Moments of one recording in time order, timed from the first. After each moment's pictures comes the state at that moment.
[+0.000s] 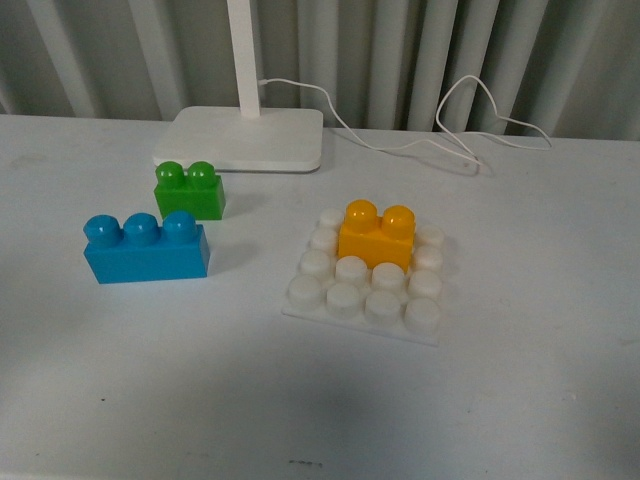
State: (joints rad) left arm -0.29 0.74 0.28 0.46 -0.27 0.10; right arm 0.00 0.00 0.01 0.00 0.00 0.00
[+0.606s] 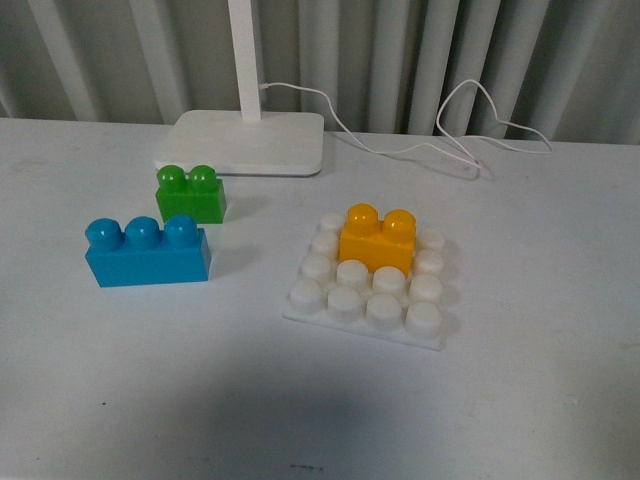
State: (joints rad) left arm 0.00 0.41 0.06 0.34 -0.01 0.00; right arm 0.00 0.00 0.01 0.00 0.00 0.00
